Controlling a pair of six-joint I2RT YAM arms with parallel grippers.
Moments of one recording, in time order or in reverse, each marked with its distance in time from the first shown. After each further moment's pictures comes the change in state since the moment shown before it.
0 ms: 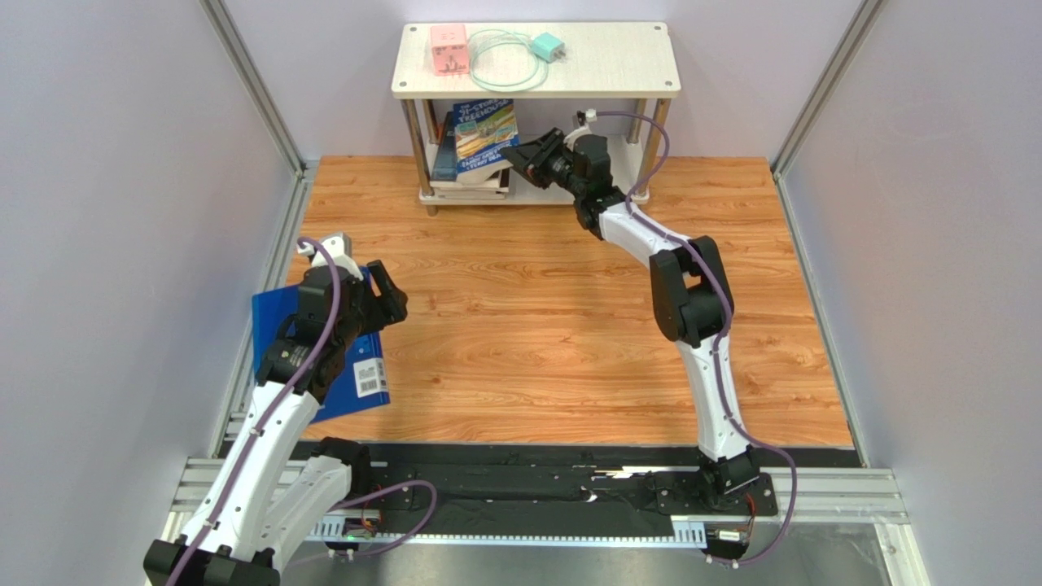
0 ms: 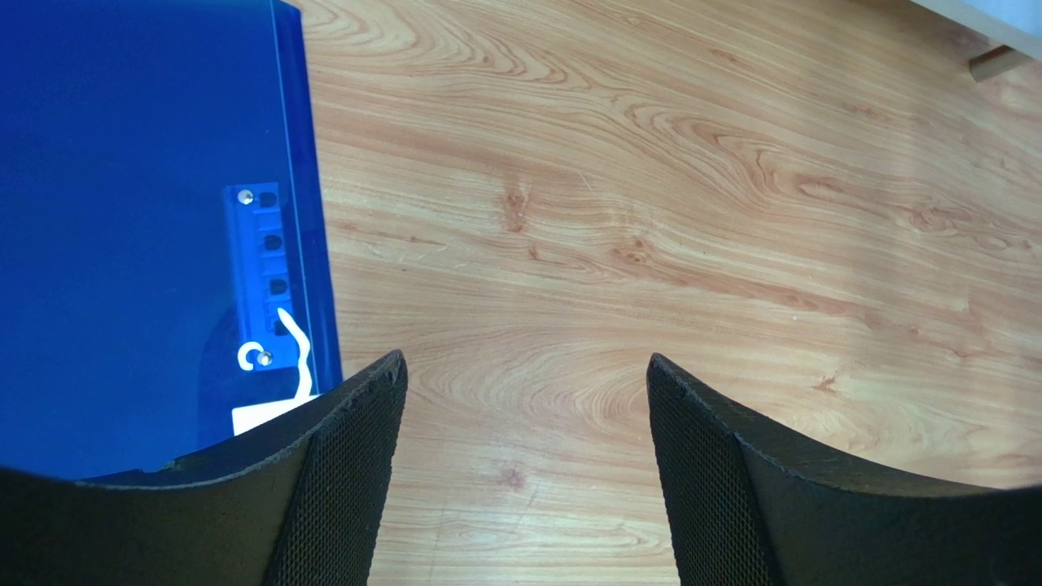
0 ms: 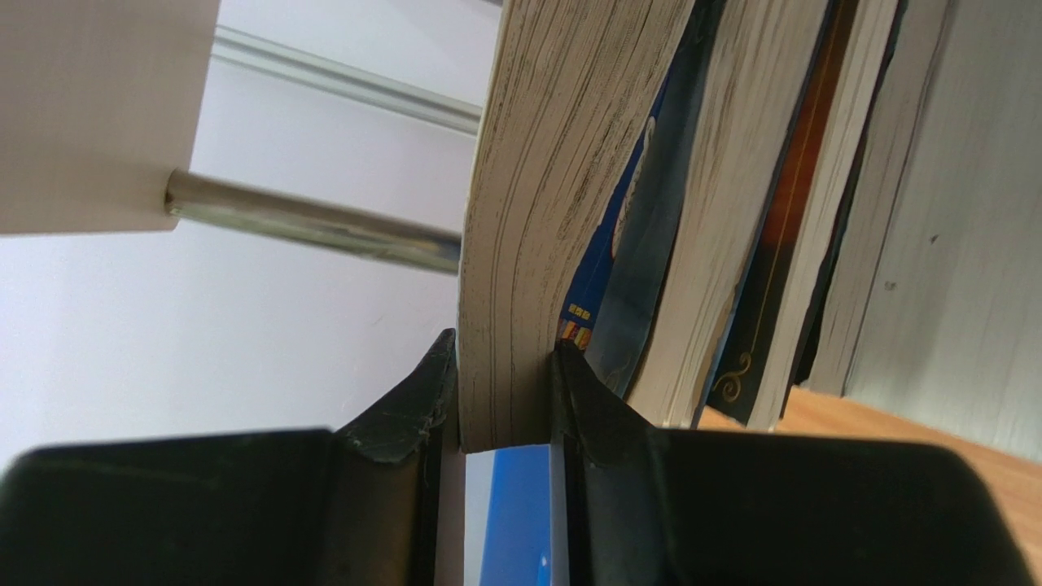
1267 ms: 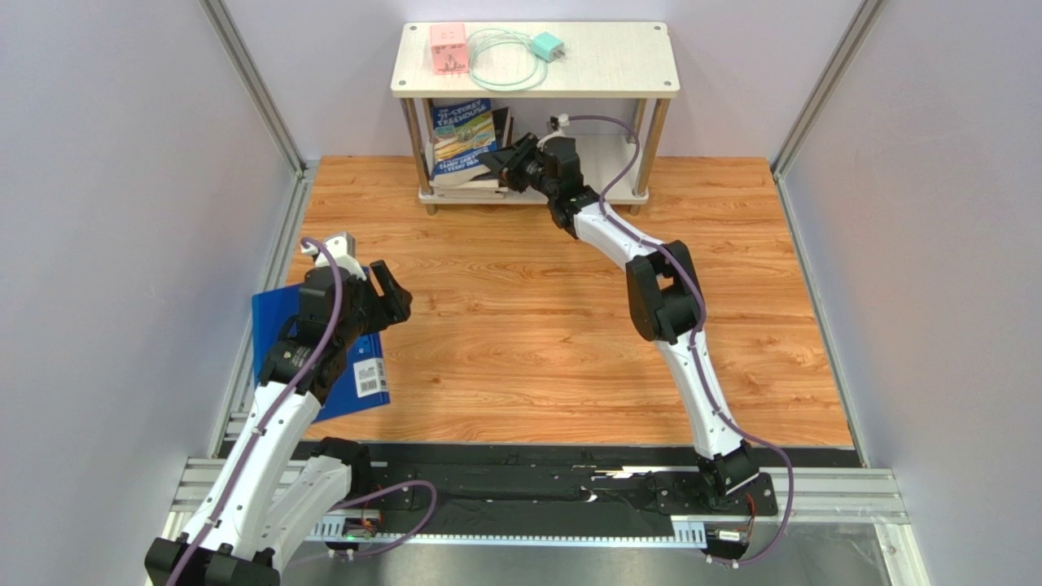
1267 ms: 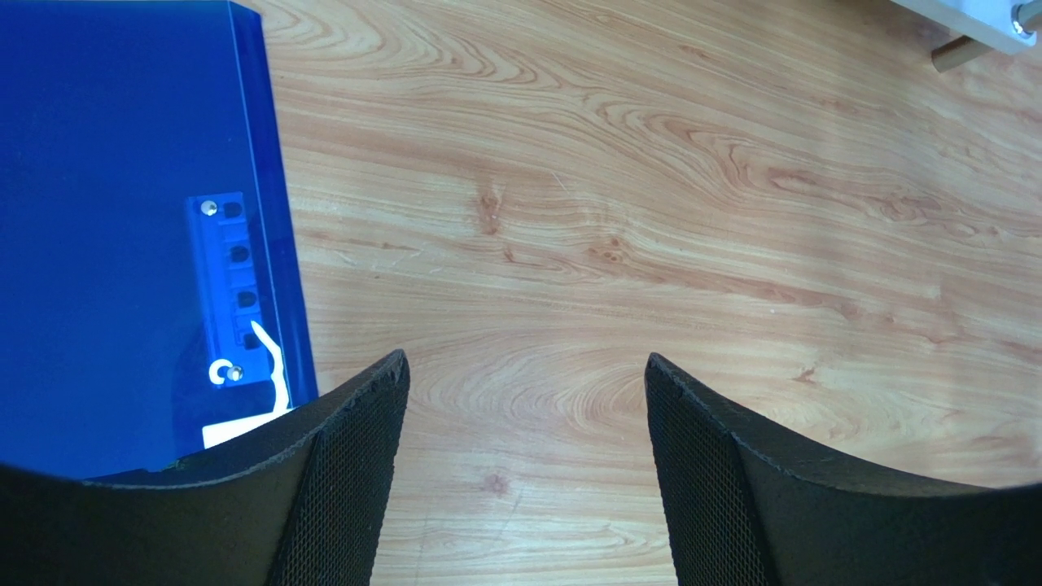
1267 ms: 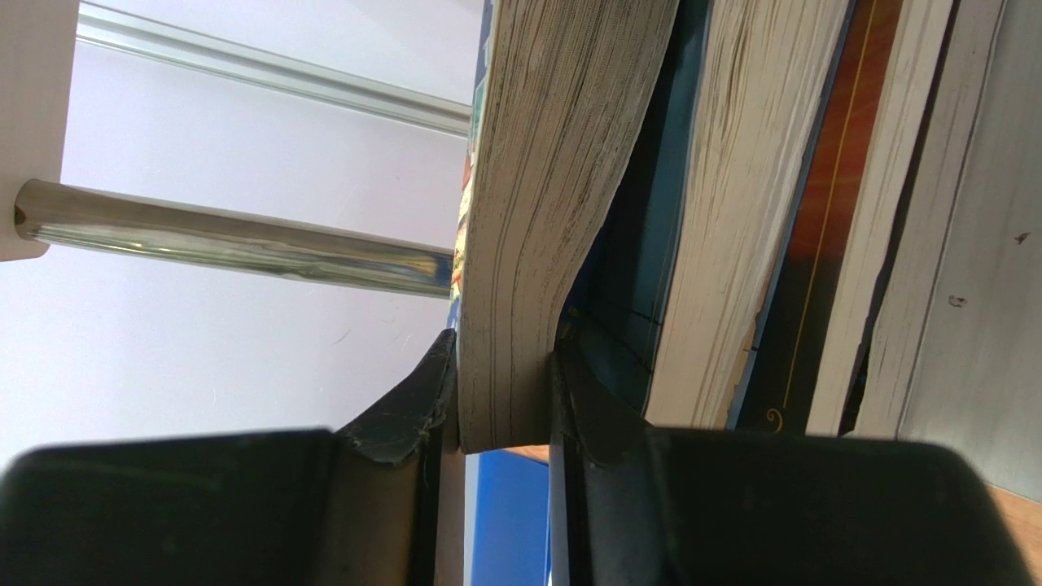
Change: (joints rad) left arm 0.000 0.000 -0.021 0.045 0.044 0.001; right arm 0.068 0.188 0.275 -0.145 0.084 -0.006
